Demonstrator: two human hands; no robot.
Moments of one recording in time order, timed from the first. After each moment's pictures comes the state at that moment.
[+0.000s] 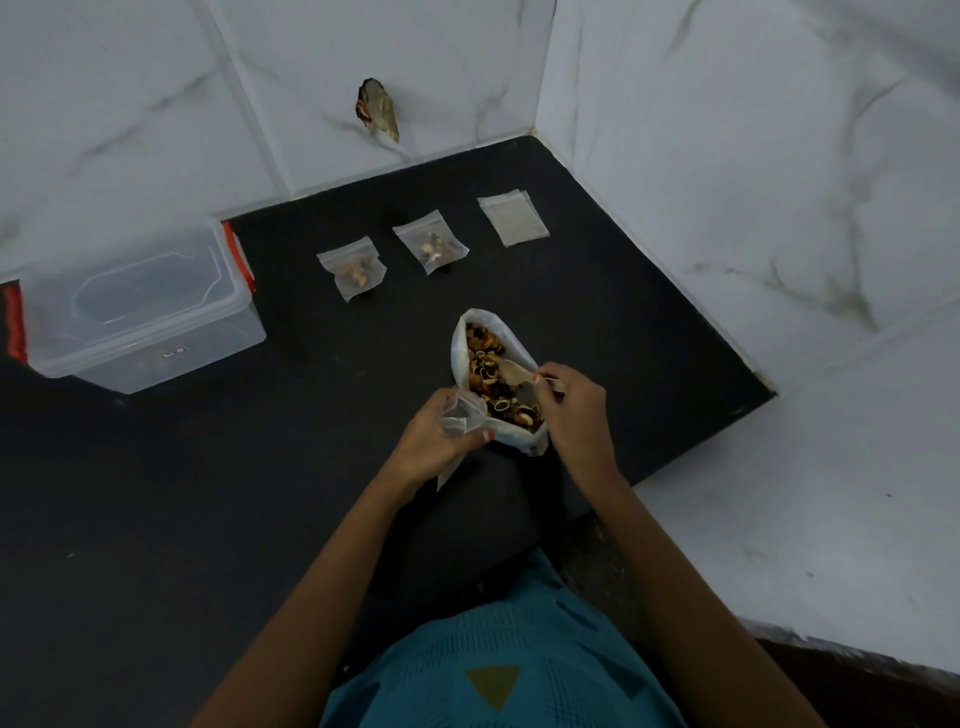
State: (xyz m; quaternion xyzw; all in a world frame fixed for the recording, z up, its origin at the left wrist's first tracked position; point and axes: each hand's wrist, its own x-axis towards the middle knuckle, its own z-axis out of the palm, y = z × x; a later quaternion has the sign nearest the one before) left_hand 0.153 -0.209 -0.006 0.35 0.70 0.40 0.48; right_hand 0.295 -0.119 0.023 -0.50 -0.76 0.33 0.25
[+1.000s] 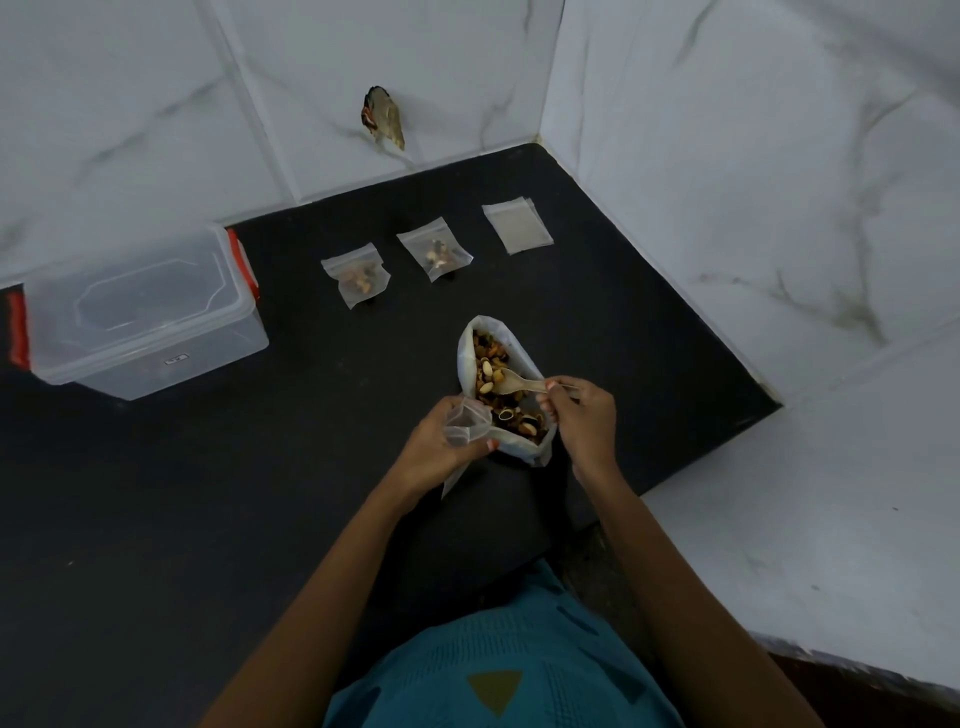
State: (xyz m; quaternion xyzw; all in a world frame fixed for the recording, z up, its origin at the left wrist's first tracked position) left_hand 0.152 -0.207 -0.003 0.35 0.66 0.43 0.50; right_hand 0.289 -0.109 0.015 -0.59 -0.52 0.53 0.32
